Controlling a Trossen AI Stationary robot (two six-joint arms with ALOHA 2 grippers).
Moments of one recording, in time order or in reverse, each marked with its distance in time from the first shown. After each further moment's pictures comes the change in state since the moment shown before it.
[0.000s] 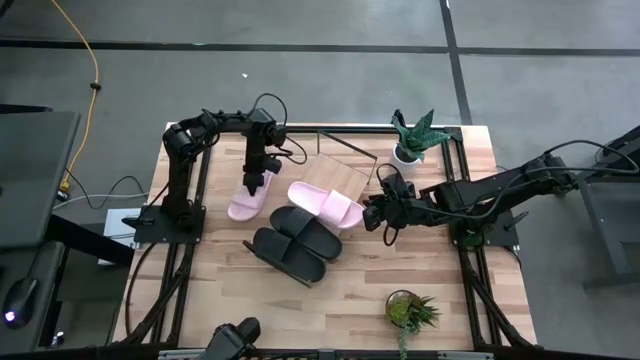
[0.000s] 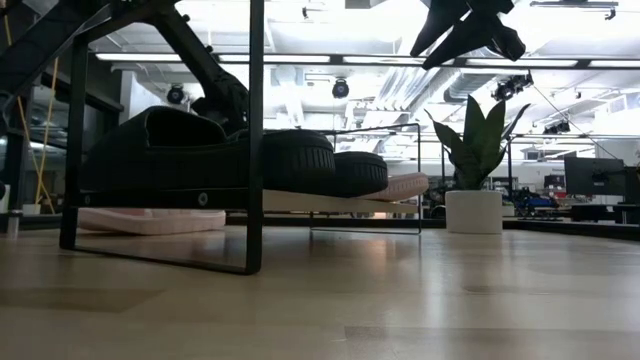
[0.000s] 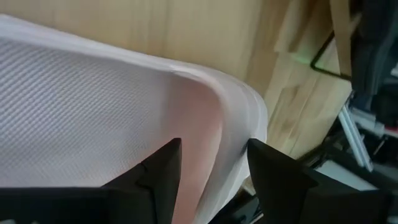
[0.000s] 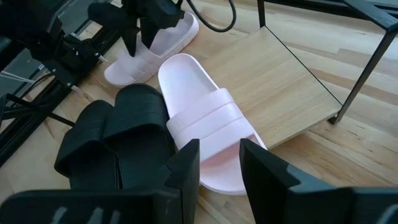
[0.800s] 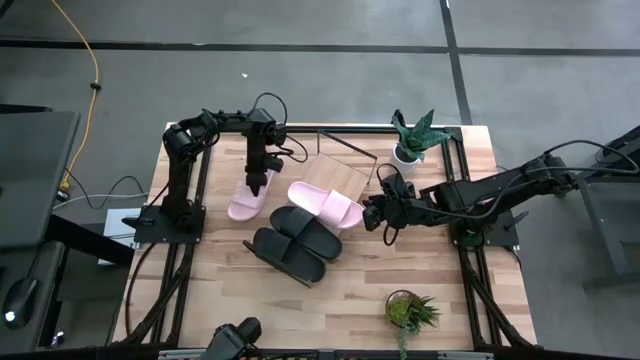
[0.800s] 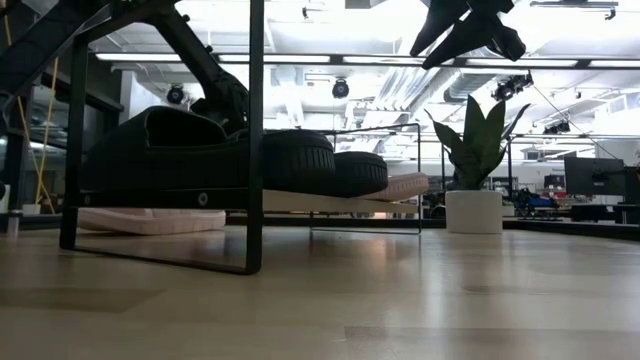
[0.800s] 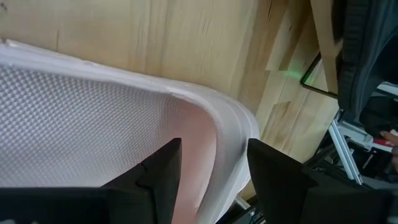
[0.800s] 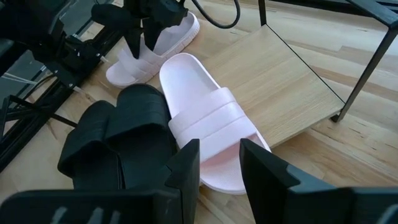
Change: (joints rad) left arm 0.000 0.000 0.000 0.025 0.052 -0.035; right arm 0.000 0.000 0.000 0.003 -0.005 0.011
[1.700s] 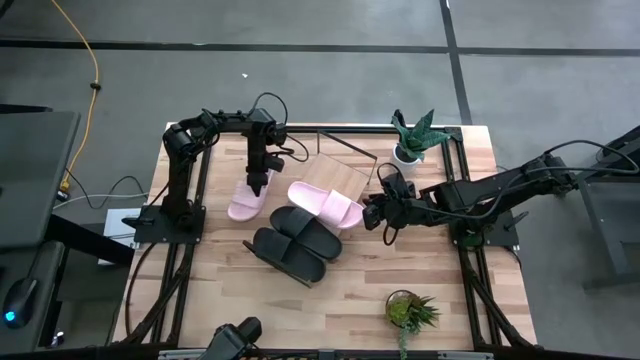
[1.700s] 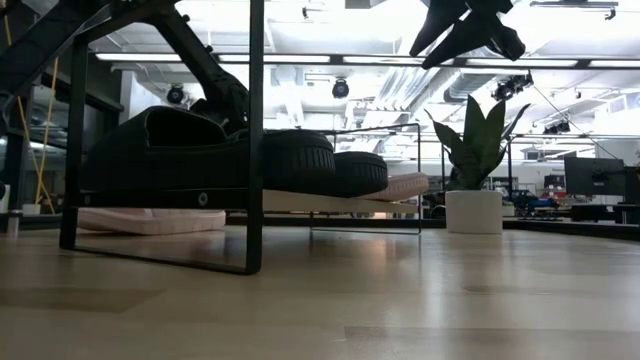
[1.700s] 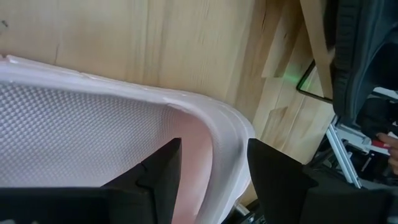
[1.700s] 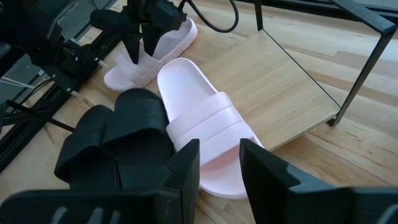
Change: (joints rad) left arm 0.000 0.000 0.000 0.013 0.024 0.004; right arm -0.001 0.000 0.000 0.000 0.020 -0.002
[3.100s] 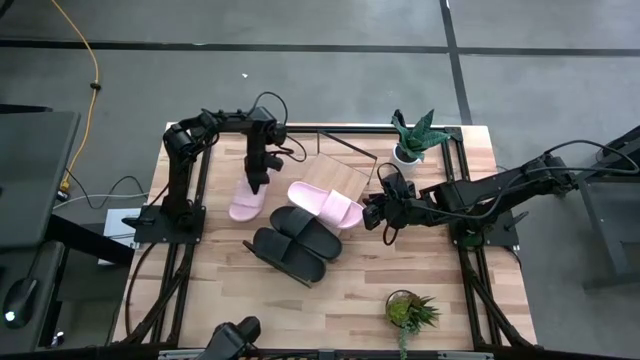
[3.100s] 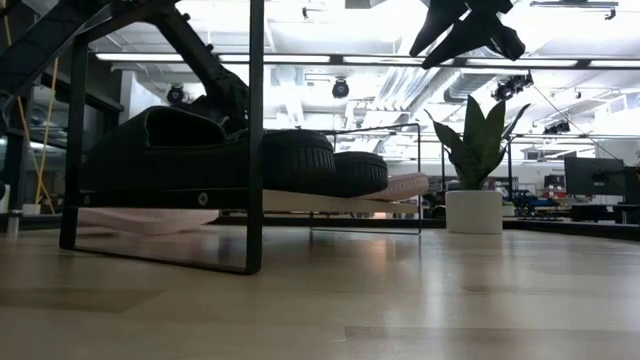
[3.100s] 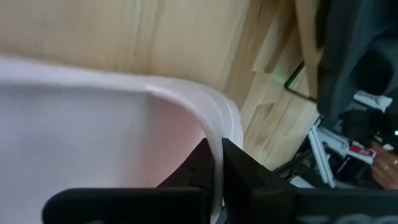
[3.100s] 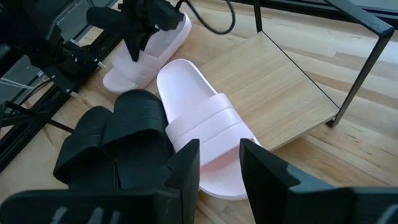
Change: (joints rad) left arm 0.000 0.001 0.023 -0.066 -0.003 -0.084; right arm 0.000 0.000 0.000 0.000 0.005 -0.001
